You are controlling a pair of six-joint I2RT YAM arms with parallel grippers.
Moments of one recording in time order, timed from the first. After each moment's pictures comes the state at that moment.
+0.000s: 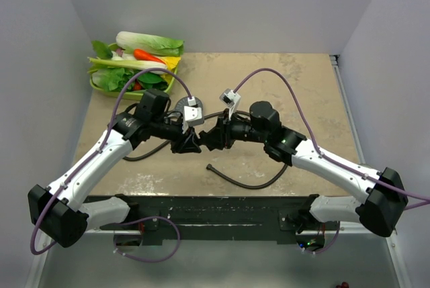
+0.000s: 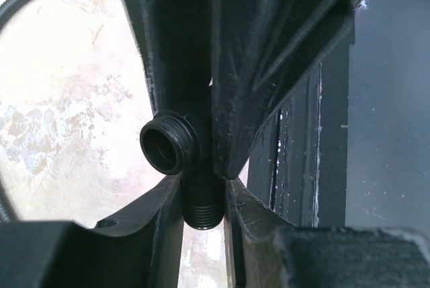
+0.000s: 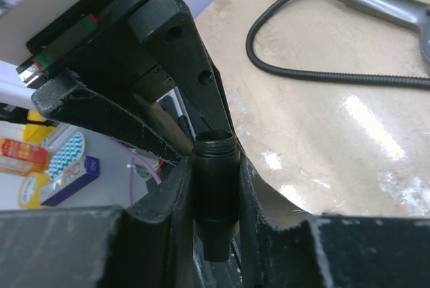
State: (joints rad) left arm -0.53 1.17 1.08 -0.73 0.83 0.45; right arm 0.83 1.23 0.92 0.06 -0.45 0.48
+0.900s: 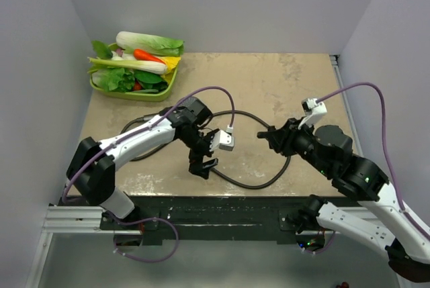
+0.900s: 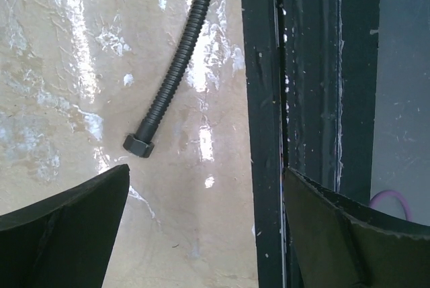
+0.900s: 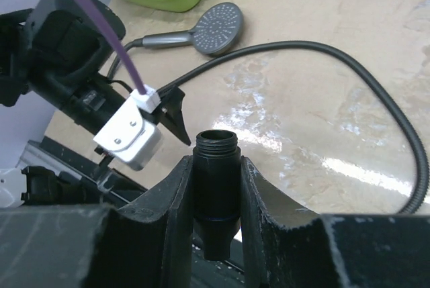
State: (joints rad) left arm -0.74 1.52 1.17 -0.90 0.65 0.71; right arm 0.82 0.69 1.03 -0.66 0.23 0.53
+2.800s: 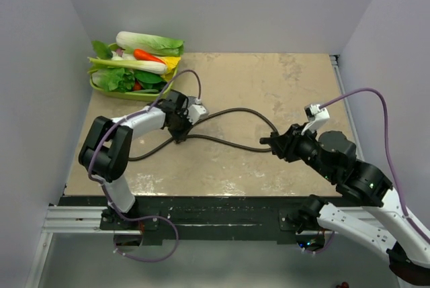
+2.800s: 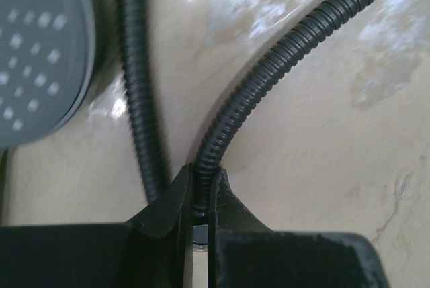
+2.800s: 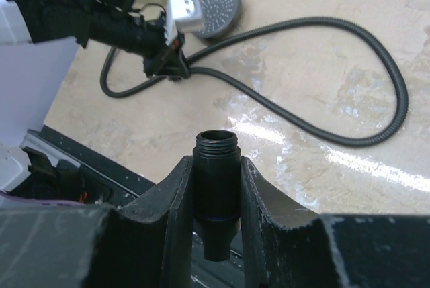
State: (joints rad) left arm -0.45 1.77 1.07 -0.46 0.22 0.48; right arm 0.82 0.60 1.01 -0.74 0.25 0.56
